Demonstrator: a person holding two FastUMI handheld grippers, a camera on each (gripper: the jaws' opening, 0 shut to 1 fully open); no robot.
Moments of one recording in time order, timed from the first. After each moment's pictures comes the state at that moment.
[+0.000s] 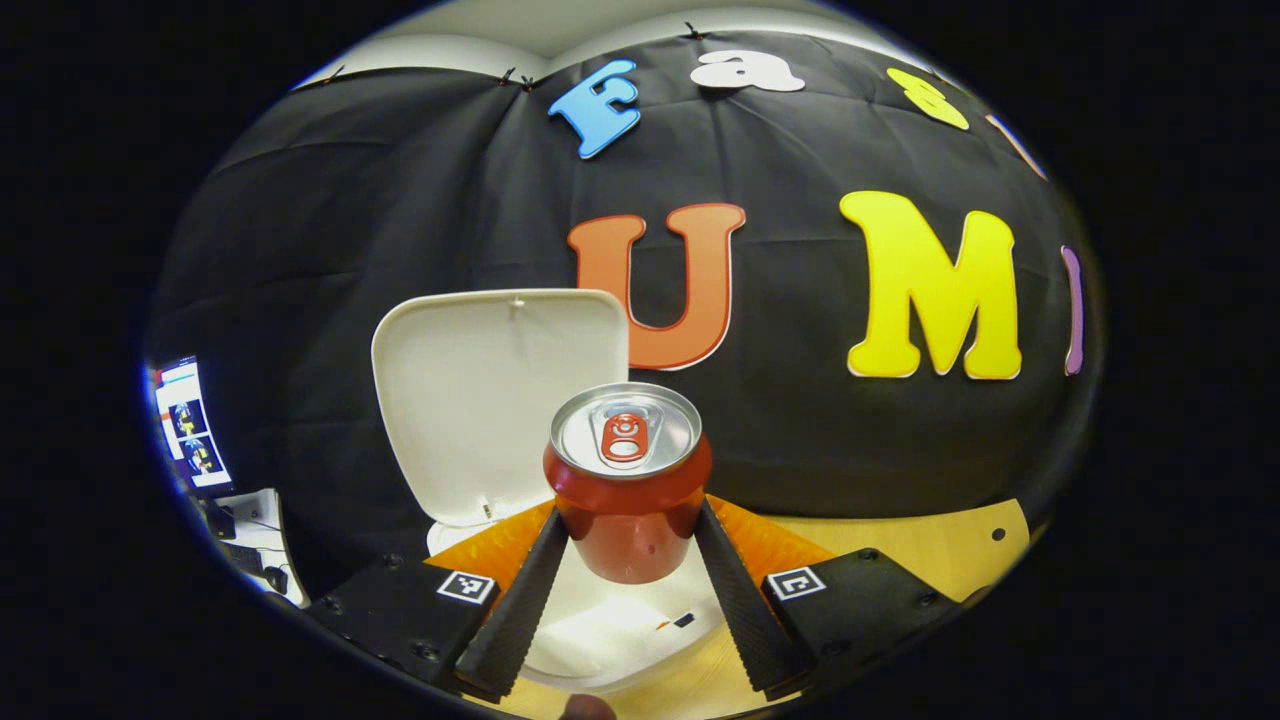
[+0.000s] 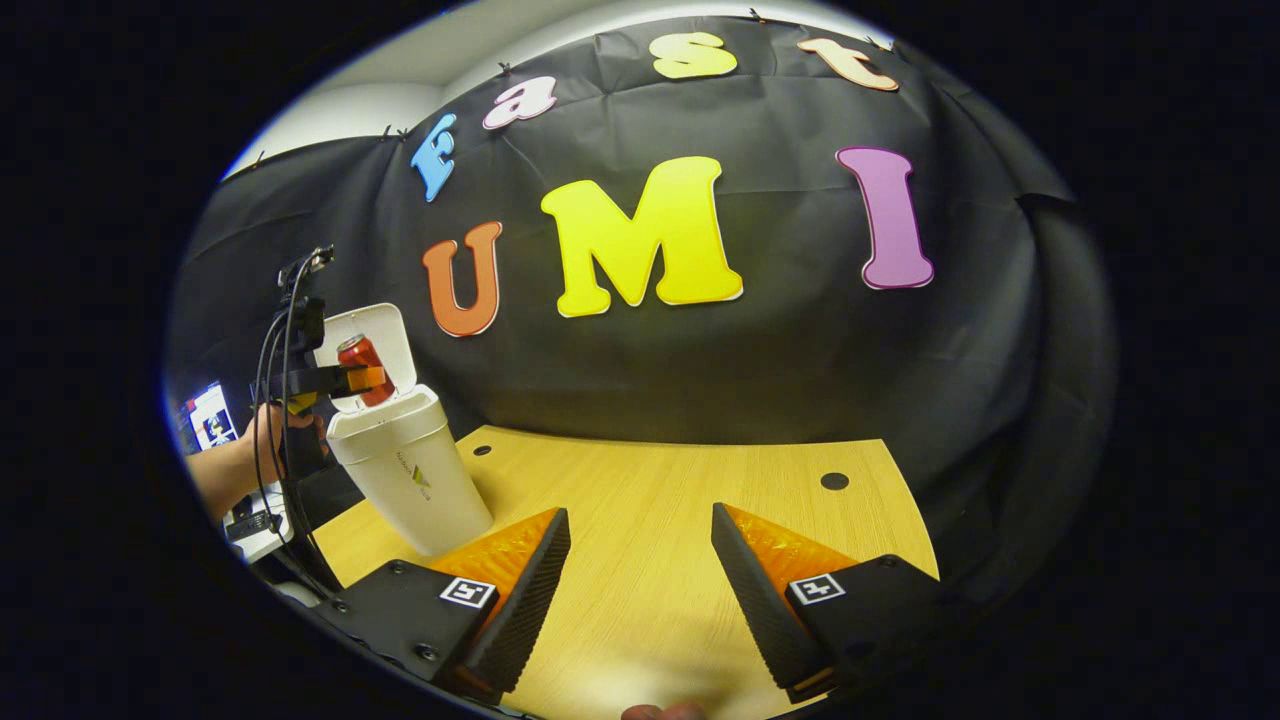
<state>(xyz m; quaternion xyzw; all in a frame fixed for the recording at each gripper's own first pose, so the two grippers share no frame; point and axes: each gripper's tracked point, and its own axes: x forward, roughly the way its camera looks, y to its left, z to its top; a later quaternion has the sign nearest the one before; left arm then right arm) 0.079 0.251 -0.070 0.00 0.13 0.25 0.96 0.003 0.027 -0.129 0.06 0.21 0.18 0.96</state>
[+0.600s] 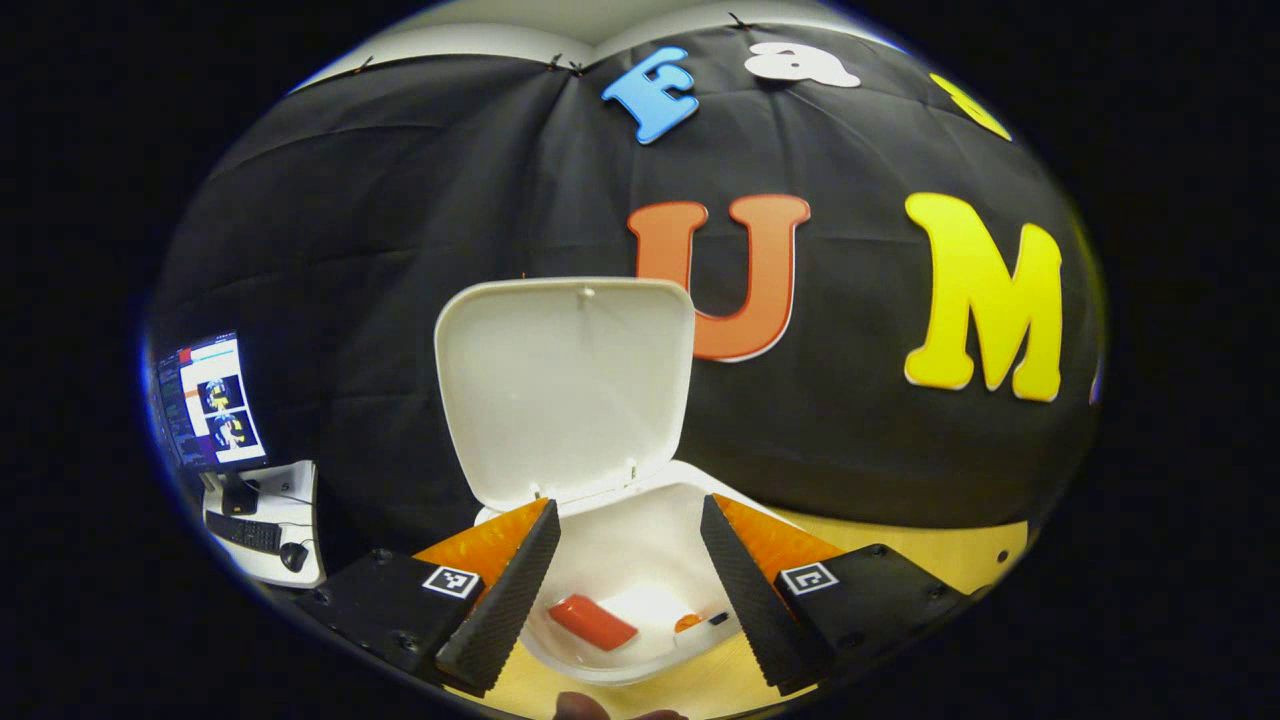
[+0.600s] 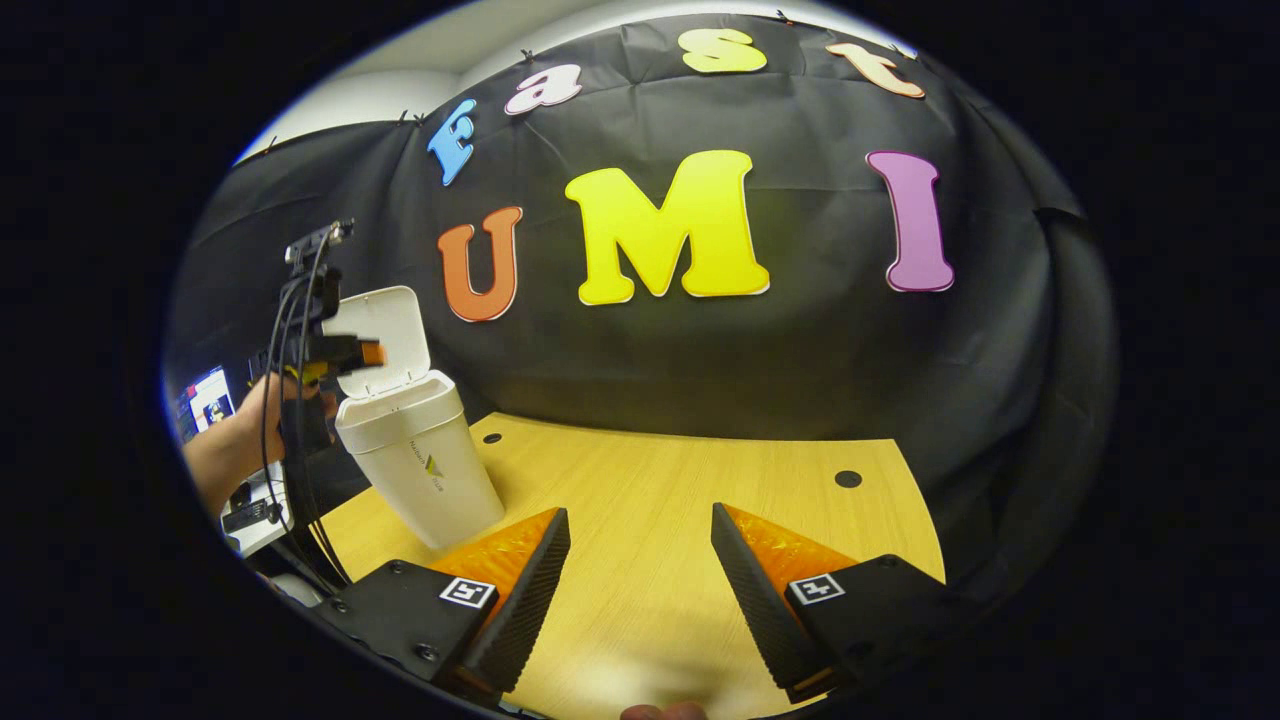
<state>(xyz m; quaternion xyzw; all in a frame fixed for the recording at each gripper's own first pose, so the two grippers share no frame) 0.063 0.259 -0.014 -0.05 0.09 0.33 0.94 -0.004 0.062 -0.130 0.05 0.22 0.21 0.95</state>
